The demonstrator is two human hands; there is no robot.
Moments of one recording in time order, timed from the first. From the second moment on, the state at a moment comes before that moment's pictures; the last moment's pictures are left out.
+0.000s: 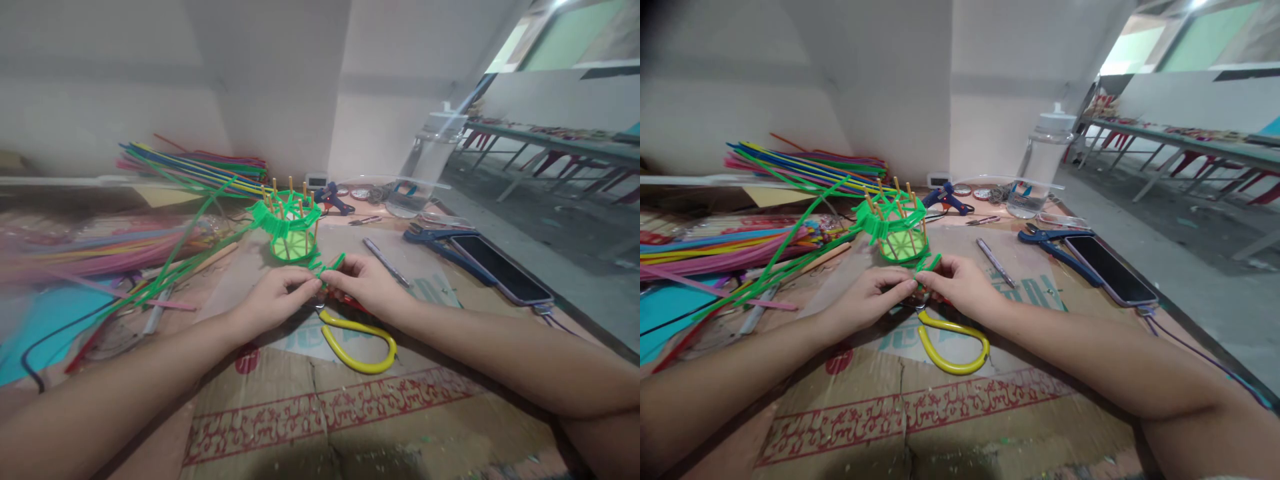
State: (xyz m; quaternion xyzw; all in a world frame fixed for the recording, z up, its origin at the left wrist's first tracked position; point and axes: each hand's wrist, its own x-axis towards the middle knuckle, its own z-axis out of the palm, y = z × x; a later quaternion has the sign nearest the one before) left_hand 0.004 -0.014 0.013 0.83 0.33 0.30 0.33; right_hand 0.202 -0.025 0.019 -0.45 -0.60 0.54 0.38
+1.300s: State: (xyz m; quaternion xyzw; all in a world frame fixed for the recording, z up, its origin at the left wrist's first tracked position) left_hand 0.007 -0.014 0.012 0.81 0.34 0.31 0.36; right_hand 0.199 -0.026 0.021 -0.42 -0.57 0.59 0.38
